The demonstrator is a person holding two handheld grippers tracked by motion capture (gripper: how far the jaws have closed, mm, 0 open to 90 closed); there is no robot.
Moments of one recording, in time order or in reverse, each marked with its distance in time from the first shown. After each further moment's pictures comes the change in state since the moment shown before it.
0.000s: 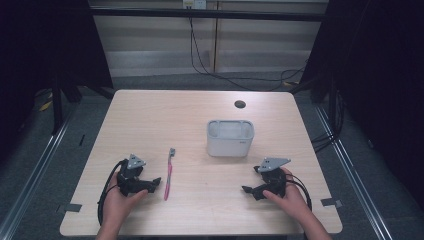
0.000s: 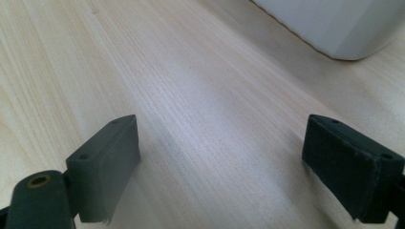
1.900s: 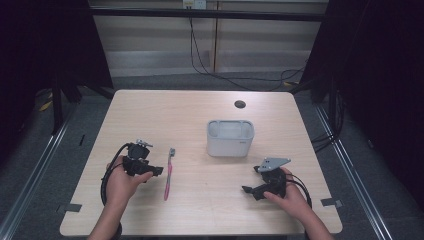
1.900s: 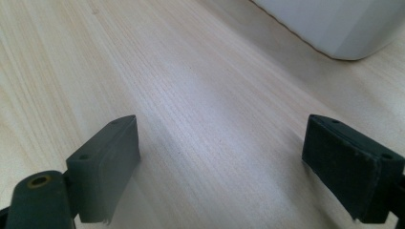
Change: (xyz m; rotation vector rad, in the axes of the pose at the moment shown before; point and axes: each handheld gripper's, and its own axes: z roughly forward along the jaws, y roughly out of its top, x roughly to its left) left arm -0.002 0.062 -0.004 0.210 -0.040 -0.109; right arm 0.000 0.000 0.000 0.000 0.001 0.000
